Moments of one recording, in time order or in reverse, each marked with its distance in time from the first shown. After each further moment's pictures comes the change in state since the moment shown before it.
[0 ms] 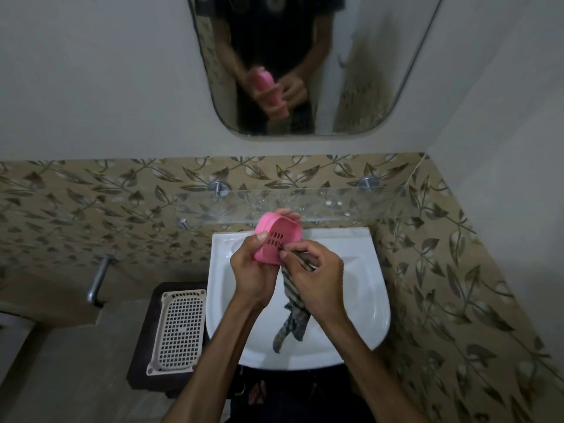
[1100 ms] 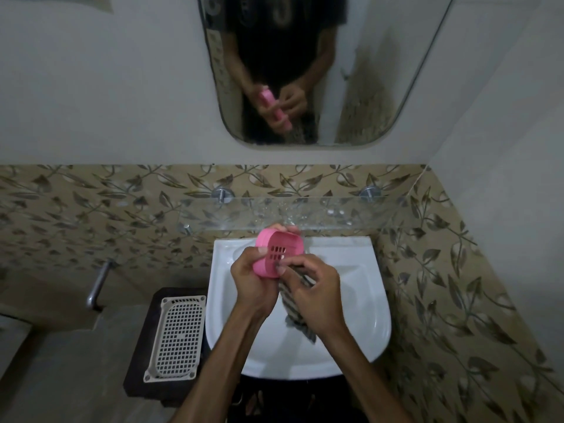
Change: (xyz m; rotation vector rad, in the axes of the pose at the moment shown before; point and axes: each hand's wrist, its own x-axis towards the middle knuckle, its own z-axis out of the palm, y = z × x) left_hand 0.006 -0.013 -0.009 -0.141 -0.084 0.003; right_hand -0.007 0.002 0.001 -0.066 -0.045 -0.038
